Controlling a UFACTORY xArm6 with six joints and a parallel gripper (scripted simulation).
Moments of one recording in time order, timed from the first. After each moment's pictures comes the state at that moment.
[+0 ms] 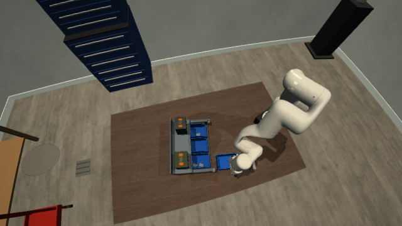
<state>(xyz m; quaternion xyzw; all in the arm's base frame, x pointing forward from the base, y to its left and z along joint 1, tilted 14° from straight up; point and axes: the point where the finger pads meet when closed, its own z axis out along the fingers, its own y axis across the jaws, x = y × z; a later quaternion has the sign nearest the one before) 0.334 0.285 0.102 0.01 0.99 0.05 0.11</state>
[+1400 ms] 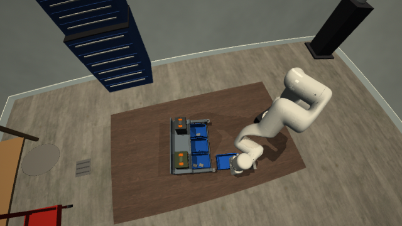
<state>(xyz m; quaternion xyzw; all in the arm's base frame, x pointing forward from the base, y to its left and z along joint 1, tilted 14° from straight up) 0.333 0.284 0.109 0.01 0.99 0.05 0.11</state>
